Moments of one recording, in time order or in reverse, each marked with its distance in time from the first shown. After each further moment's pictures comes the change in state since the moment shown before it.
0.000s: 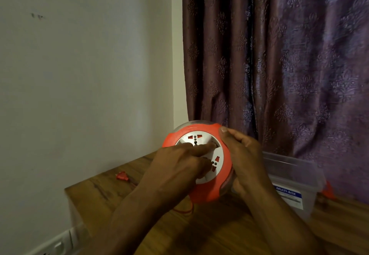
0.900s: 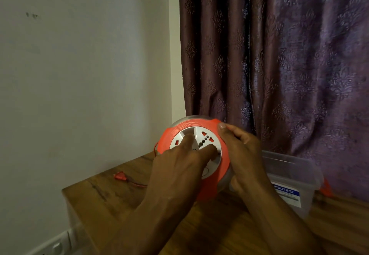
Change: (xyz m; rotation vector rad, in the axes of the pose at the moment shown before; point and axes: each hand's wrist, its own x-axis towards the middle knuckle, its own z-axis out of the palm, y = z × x) left_hand 0.001 0.018 0.012 0.043 -0.029 -0.353; right_hand -0.002 -0.006 0.003 0.000 0.016 -0.052
